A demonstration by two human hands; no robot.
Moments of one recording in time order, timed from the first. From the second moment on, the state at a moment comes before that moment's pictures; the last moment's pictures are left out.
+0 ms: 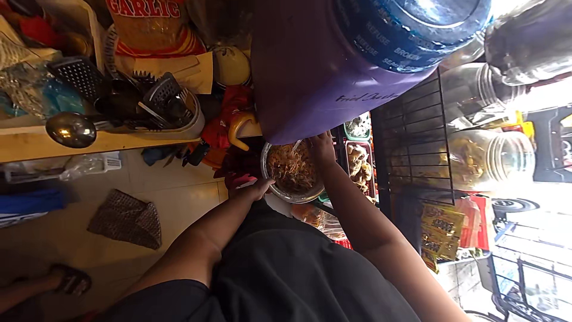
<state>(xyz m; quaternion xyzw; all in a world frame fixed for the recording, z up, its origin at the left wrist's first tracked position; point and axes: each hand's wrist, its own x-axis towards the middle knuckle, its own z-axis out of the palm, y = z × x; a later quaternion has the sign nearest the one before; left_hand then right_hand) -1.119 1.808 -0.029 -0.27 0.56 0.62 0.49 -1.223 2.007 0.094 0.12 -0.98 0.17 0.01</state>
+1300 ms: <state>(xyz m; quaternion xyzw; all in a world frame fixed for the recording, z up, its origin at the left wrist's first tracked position) -1.136 1.765 0.012 -0.02 0.64 0.40 0.65 -1.023 2.070 0.081 -0.33 -0.87 0.08 -0.37</state>
